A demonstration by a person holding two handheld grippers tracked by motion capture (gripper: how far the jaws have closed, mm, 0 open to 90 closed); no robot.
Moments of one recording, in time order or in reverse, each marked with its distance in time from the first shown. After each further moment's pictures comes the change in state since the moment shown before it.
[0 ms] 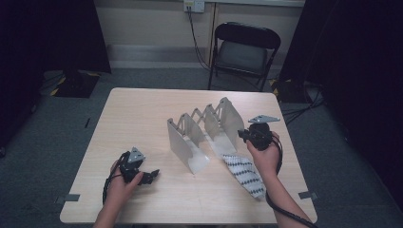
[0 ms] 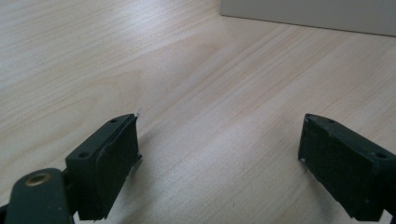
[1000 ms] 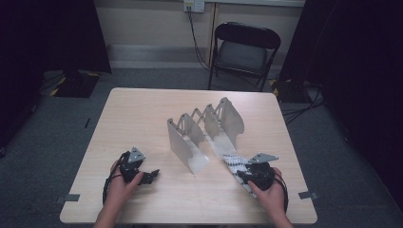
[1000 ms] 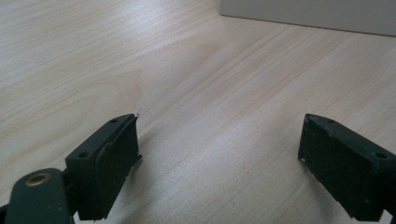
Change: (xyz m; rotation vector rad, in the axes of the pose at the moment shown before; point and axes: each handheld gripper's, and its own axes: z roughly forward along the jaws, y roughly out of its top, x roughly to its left) left arm 0.000 0.000 0.000 0.000 0.000 0.001; right arm 0.030 -0.106 -0.015 0.157 0.055 -0.072
